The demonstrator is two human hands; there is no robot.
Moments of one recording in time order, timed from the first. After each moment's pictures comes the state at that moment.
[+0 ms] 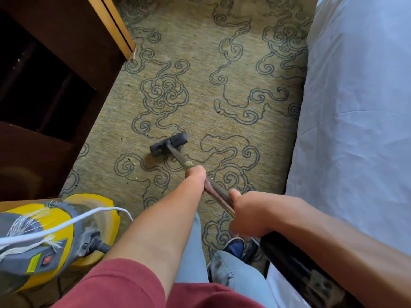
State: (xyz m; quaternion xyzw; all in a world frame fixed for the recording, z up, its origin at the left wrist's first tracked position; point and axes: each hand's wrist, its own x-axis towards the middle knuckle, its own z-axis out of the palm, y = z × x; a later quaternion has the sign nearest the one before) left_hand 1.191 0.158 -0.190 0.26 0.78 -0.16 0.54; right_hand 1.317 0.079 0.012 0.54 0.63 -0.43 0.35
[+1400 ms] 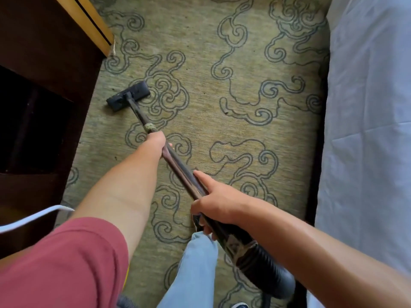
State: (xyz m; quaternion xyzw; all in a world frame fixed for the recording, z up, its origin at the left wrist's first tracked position) left_hand 1.029 0.459 -0.313 0.15 0.82 0.10 0.54; right_hand 1.191 0.287 -0.127 0.62 0.32 -0.72 0.01
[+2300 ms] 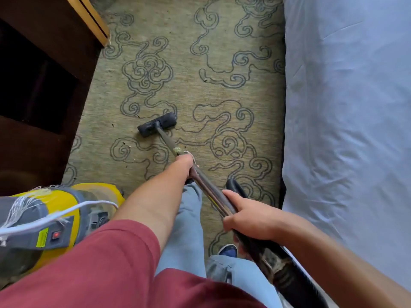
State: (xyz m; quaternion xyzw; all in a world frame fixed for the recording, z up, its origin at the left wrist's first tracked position) left_hand 1.109 0.010 -0.251 0.16 0.79 0.06 0.60; right_hand 1.254 -0.159 -0.067 0.62 0.33 -0.71 0.00
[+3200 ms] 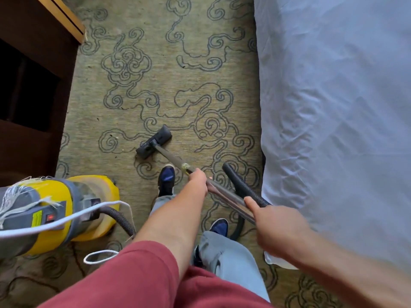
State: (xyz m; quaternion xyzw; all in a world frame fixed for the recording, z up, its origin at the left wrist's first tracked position) left_hand 1.177 -0.189 -0.215 0.04 0.77 0.07 0.63; right_hand 1.298 -0.336 -0.027 0.68 0.58 -0.37 0.25
